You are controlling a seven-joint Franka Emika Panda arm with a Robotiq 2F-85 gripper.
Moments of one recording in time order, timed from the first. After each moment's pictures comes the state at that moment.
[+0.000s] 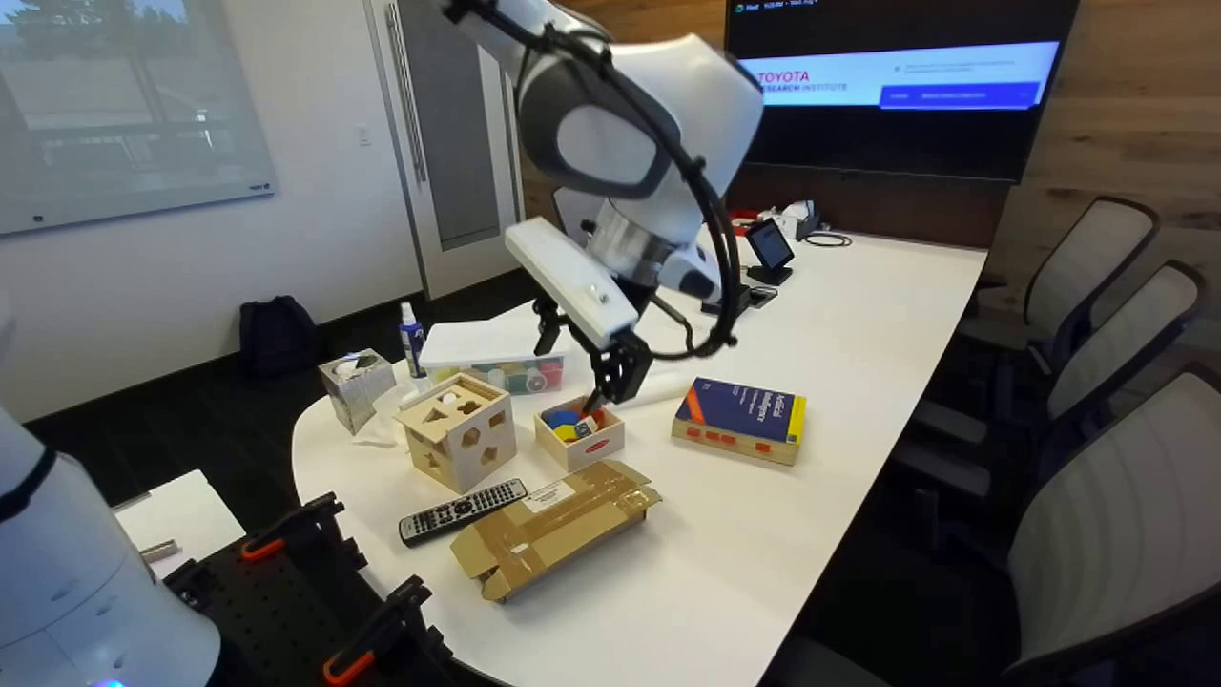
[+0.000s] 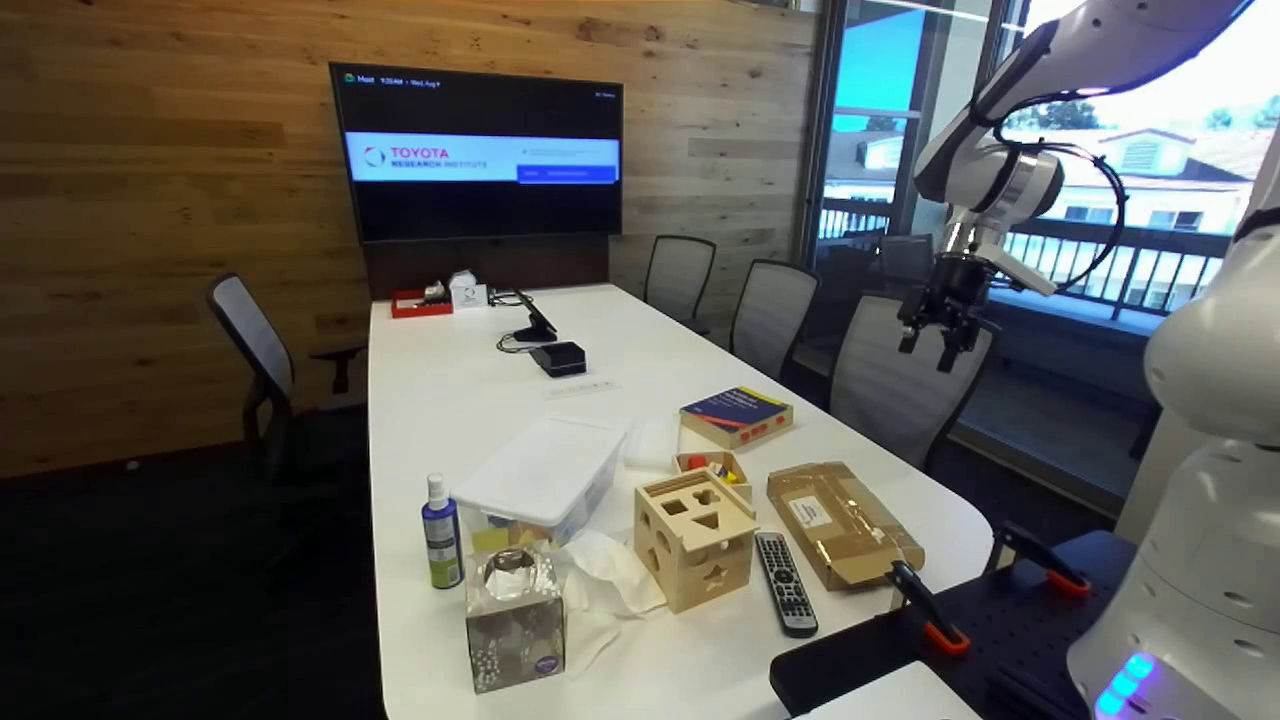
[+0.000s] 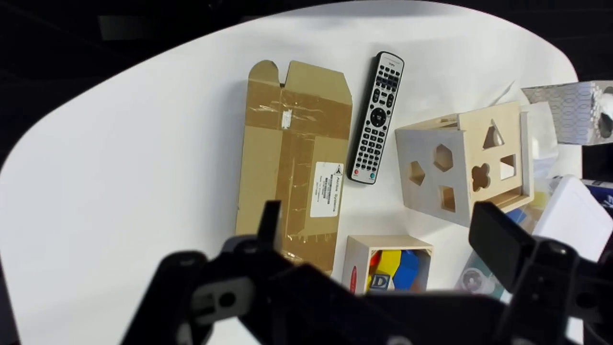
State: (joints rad) arm -0.22 0.10 -0.31 -2.24 0.37 1.96 -0.64
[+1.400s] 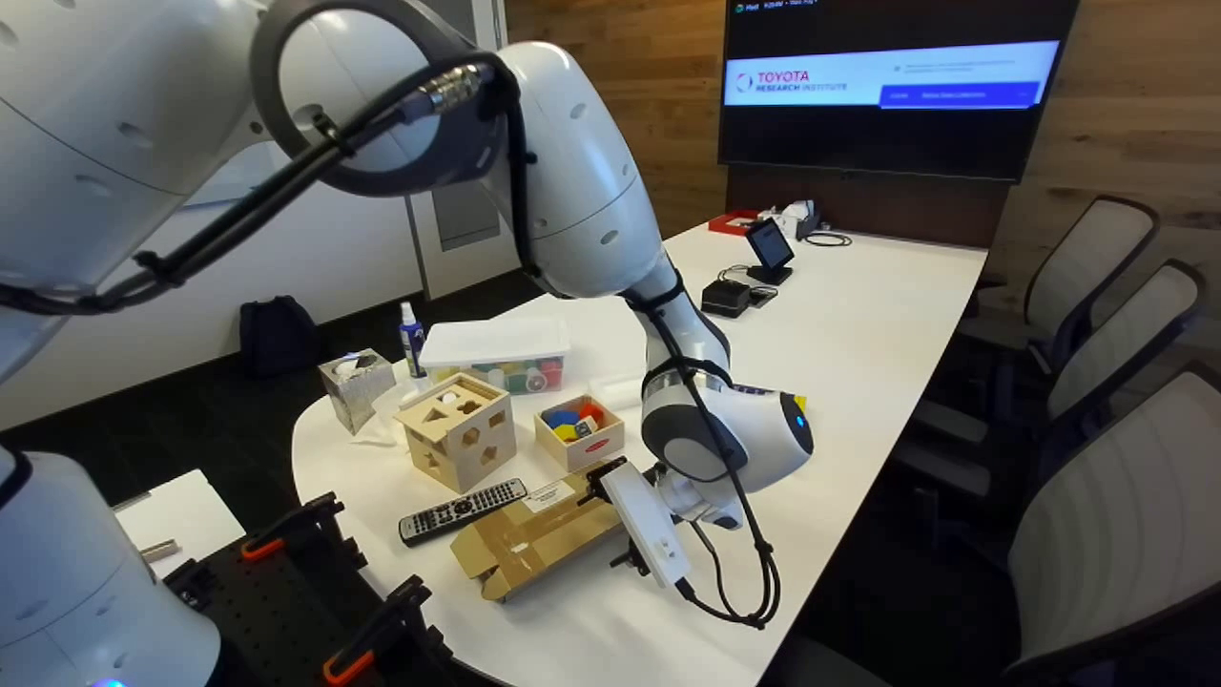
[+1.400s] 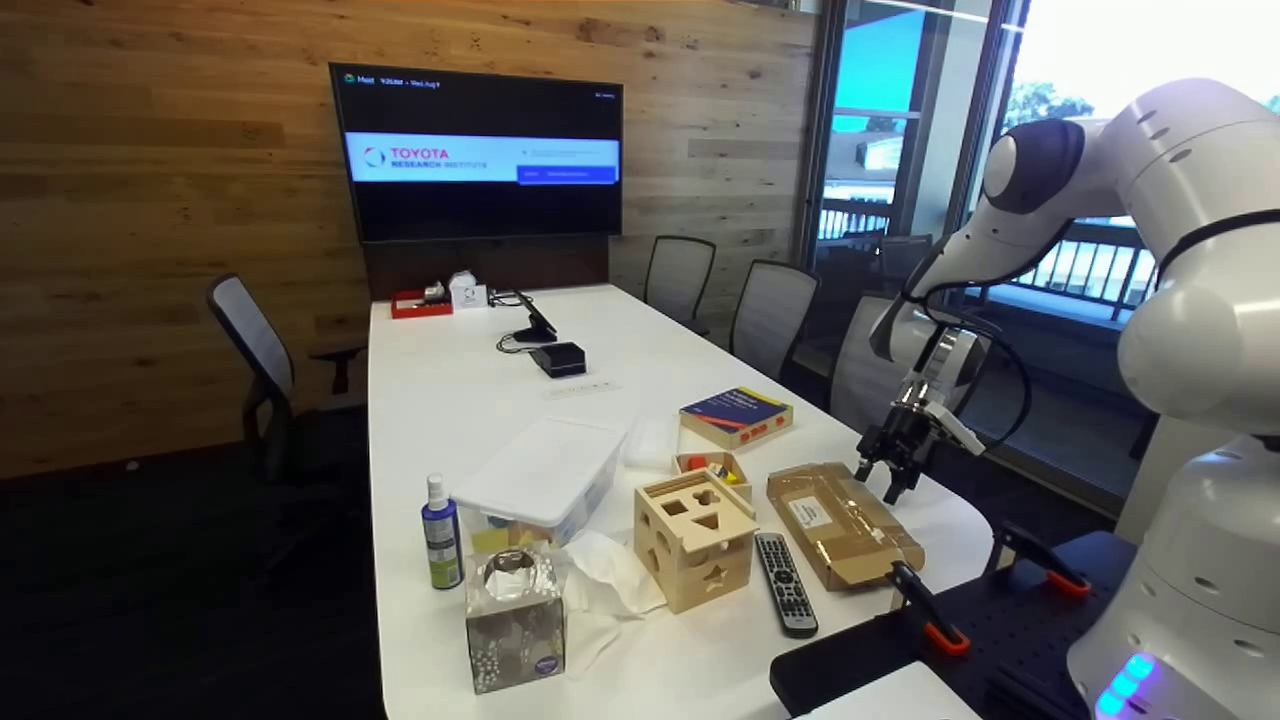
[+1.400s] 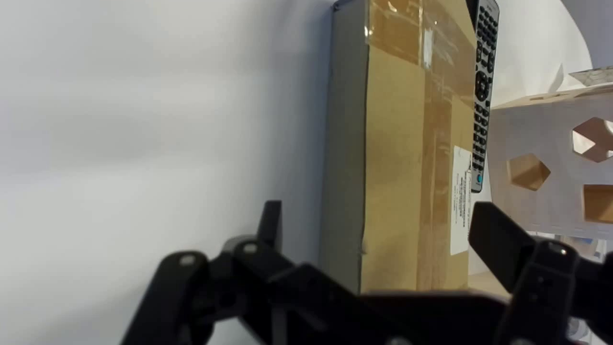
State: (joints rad) arm -0.52 0.93 -0.02 -1.76 0.54 2.03 -0.88
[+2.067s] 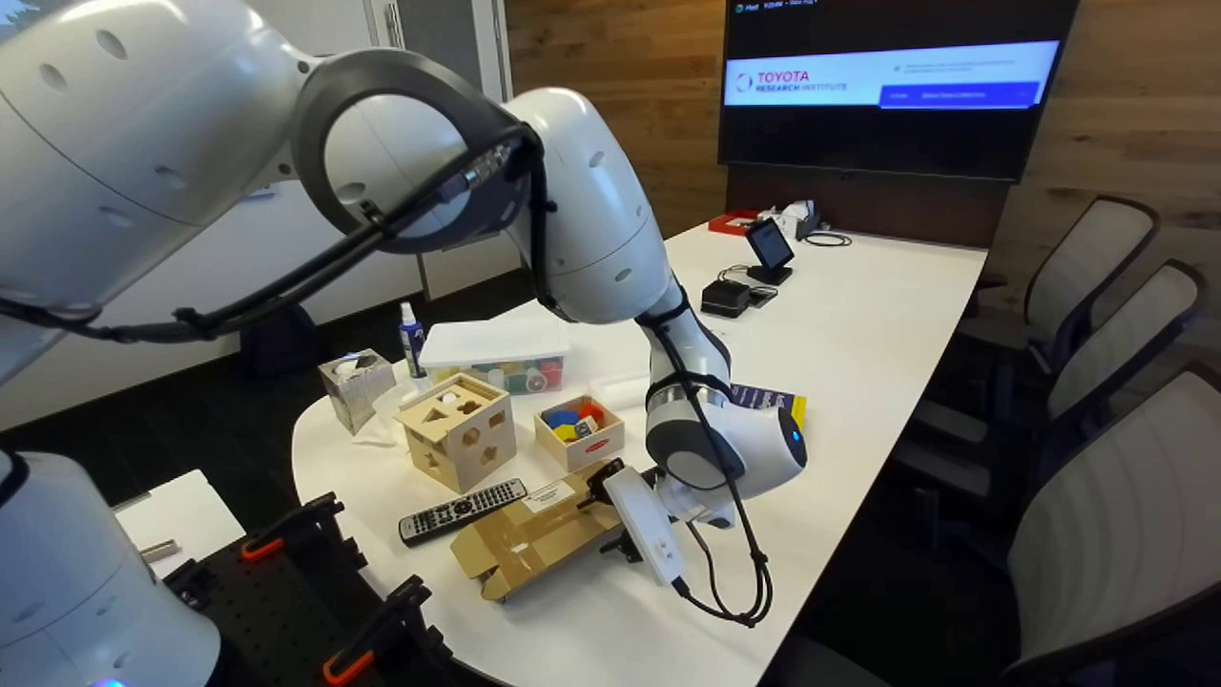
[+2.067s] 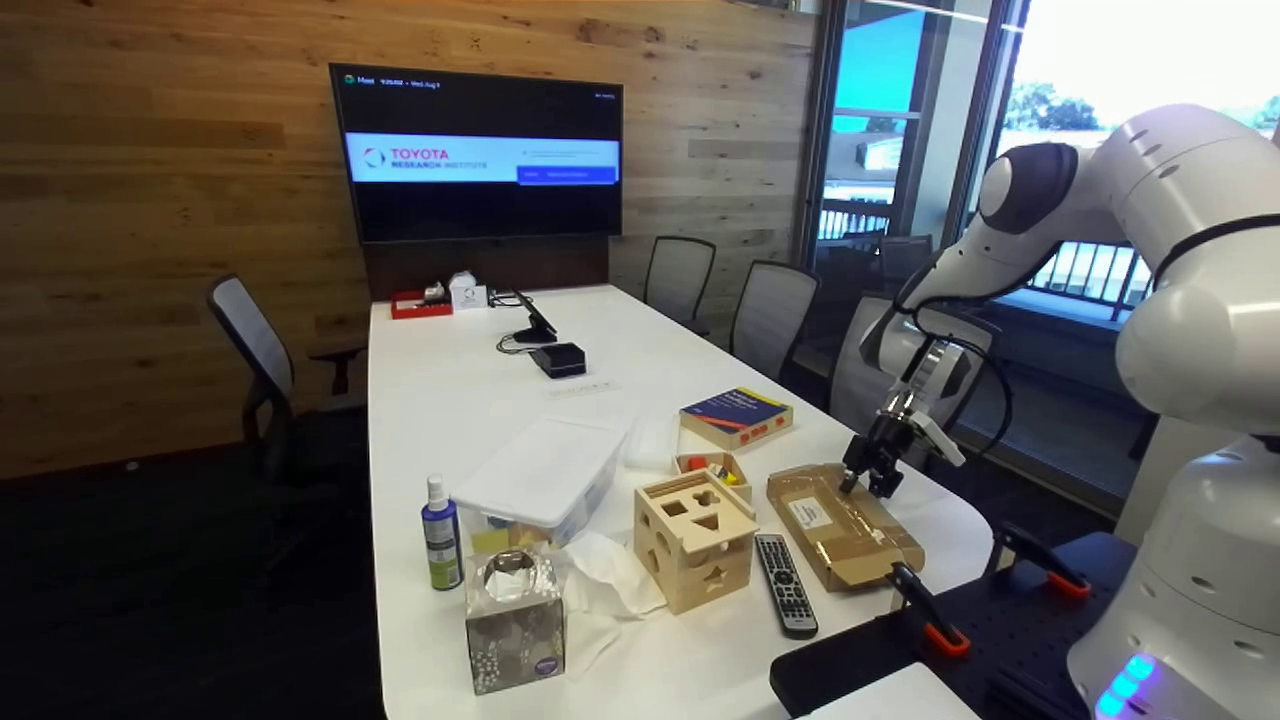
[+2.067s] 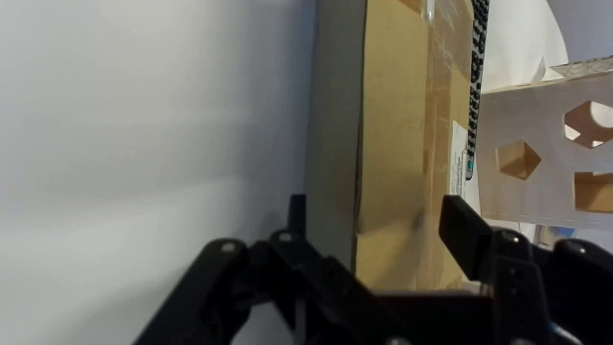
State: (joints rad) arm -0.56 1.02 0.04 -1.67 0.54 2.01 -0.88
